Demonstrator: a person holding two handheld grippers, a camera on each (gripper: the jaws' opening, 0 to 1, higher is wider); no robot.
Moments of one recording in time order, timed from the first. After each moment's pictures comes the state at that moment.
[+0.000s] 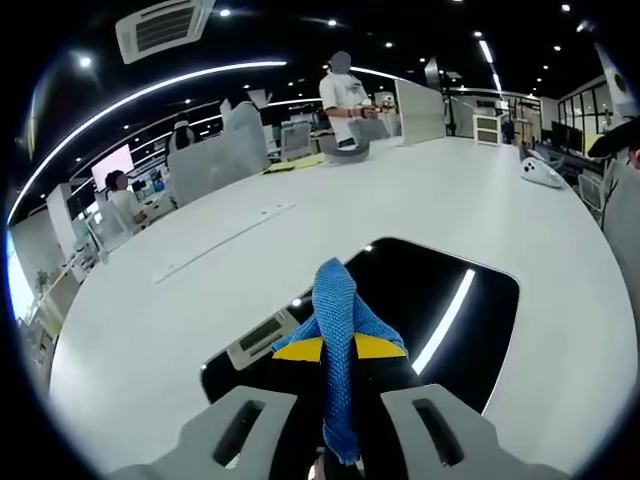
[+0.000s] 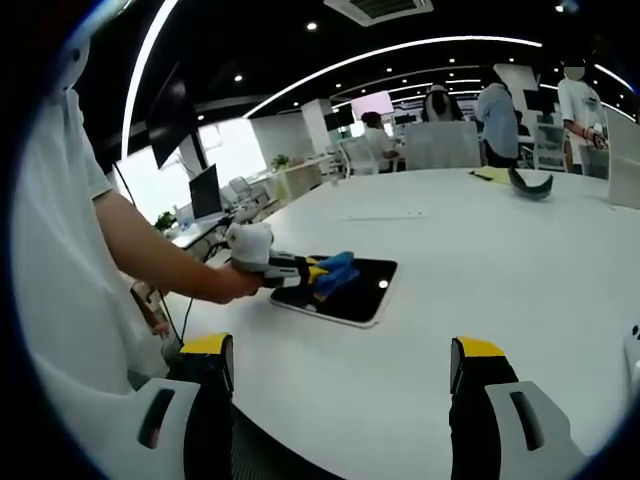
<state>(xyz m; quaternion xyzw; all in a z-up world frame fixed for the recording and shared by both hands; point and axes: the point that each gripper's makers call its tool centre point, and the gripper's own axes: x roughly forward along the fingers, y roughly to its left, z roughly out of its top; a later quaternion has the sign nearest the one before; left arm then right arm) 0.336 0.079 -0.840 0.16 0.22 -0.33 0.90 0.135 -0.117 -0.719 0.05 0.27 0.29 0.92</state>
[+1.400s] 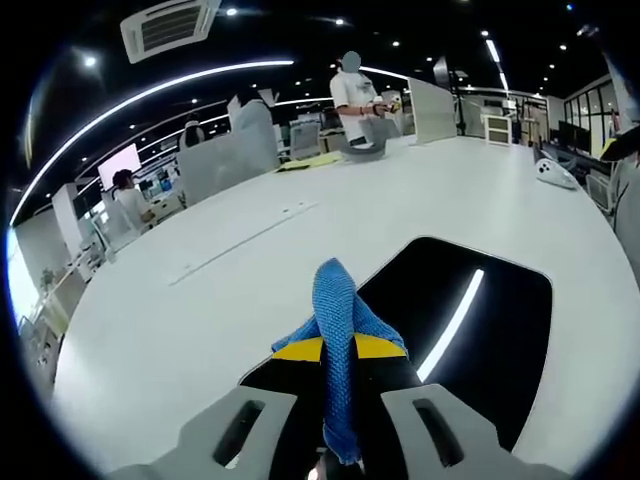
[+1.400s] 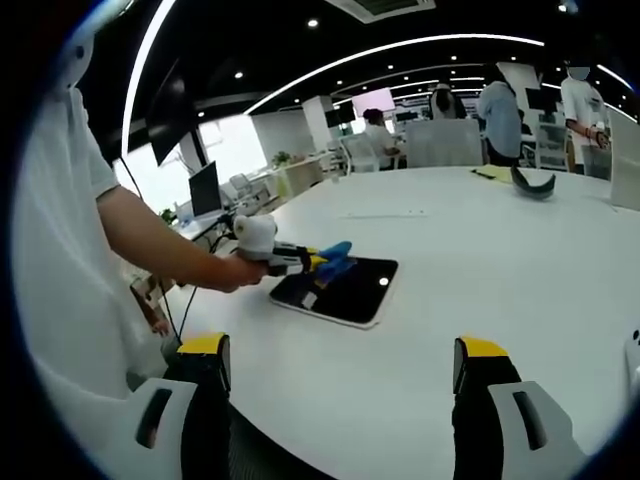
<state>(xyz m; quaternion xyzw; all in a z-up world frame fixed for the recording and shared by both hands) 0.367 0.100 -0.840 0.17 0.22 -0.31 0.91 0.140 -0.114 -0.720 0.05 0.27 0.29 0.92</state>
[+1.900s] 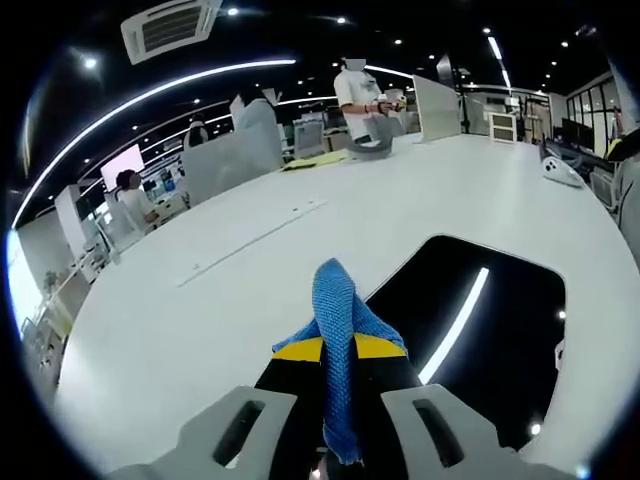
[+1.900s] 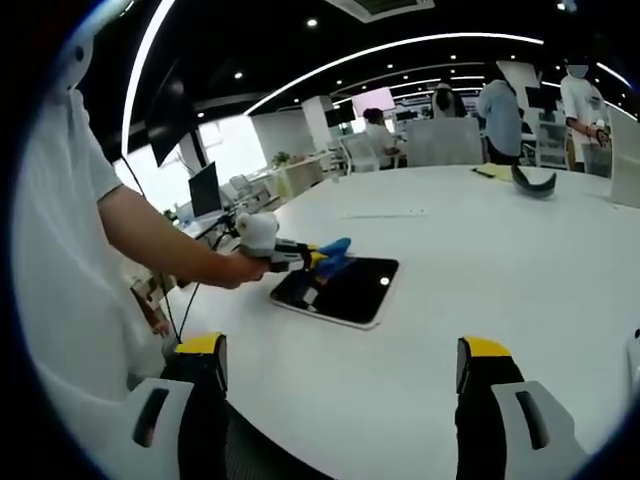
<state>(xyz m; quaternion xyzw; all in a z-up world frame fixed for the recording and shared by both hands) 0.380 0.109 -0.840 0.17 0.22 -0.31 0.91 0.142 -0.114 -0.721 0.05 0.28 0.29 0.91</state>
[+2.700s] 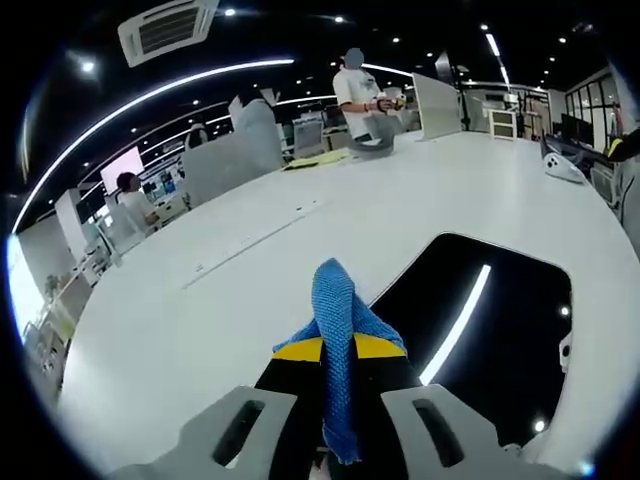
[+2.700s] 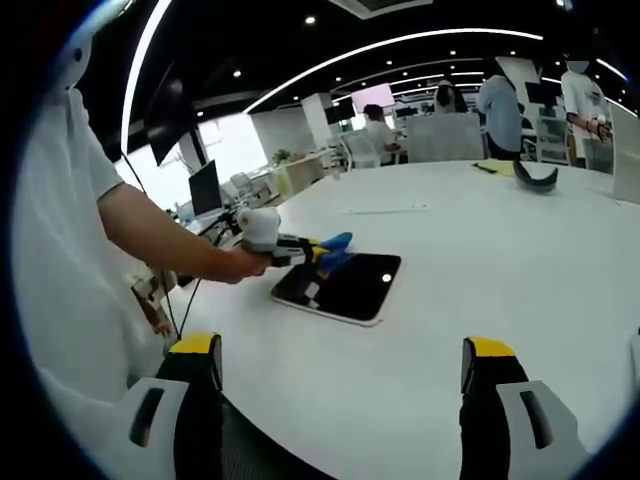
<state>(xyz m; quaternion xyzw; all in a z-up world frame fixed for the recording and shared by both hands) 0.384 0.113 -0.840 0.18 0.22 -0.30 0.91 0.143 -0.109 -0.726 0.06 0.28 0.30 0.91</state>
